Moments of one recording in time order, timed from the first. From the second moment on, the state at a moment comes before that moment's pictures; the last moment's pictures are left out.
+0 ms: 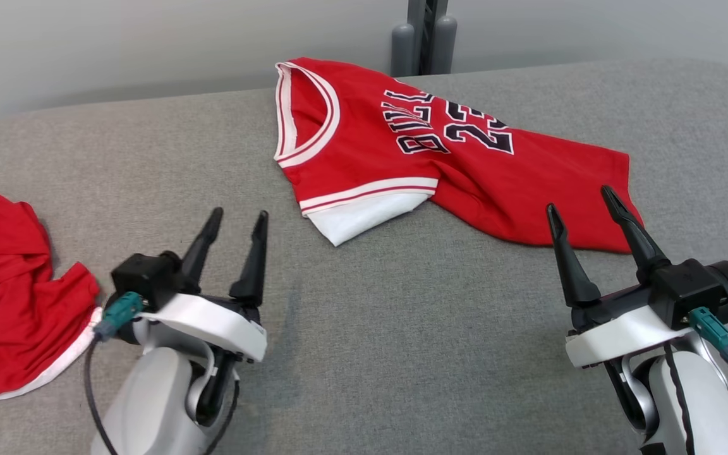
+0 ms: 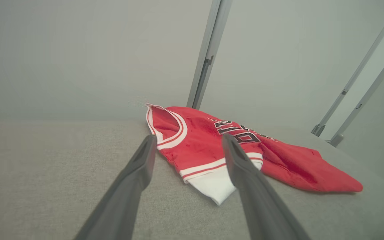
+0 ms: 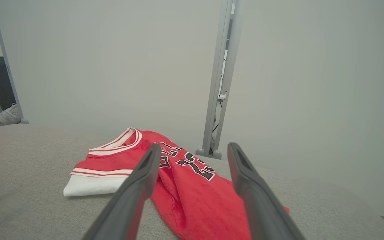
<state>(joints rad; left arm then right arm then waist) -0.39 0.09 -0.25 0.49 -0.45 -0.12 -0.26 -0.30 -0.10 0.14 0.22 0.04 0.13 -0.26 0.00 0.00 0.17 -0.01</state>
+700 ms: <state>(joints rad) -0.56 0.07 -0.37 0.83 -0.40 -0.06 -0.13 -0.31 -0.07 0.14 0.20 0.02 0.13 -0.26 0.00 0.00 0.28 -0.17</state>
